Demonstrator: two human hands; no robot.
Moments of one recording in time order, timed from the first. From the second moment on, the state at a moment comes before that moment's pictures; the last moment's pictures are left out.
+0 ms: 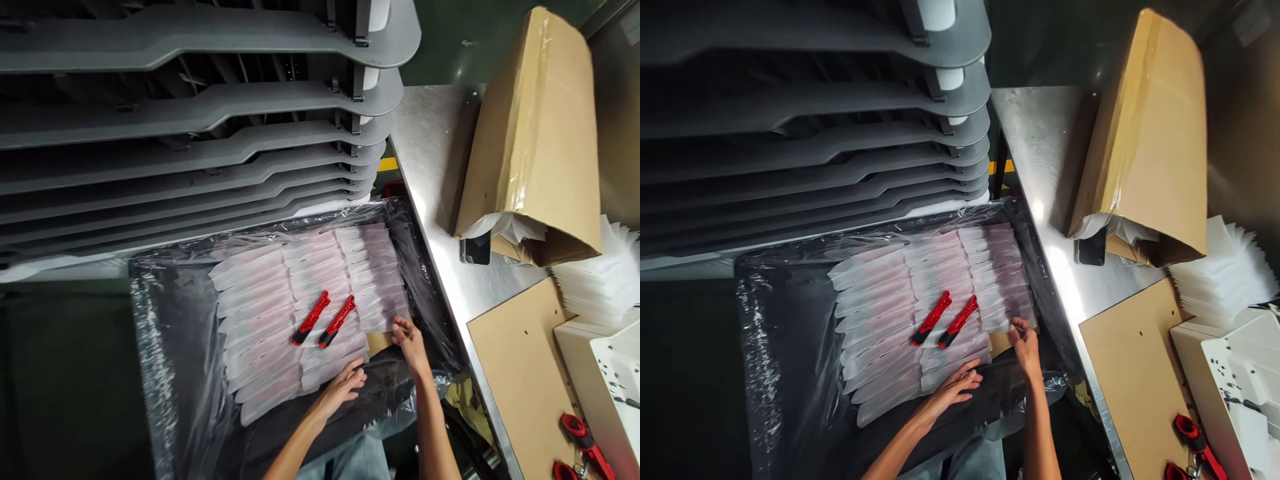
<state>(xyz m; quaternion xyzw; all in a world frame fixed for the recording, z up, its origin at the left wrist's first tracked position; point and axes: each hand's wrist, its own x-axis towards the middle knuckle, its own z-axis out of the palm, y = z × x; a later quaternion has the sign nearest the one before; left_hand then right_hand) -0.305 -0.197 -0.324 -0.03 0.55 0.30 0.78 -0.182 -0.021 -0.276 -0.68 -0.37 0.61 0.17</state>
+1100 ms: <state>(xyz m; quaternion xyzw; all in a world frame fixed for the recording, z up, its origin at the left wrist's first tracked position) -0.291 -0.174 -0.274 -0.42 0.30 0.41 0.75 -0.177 -0.110 -0.233 -0.41 -0.74 0.51 -0.14</state>
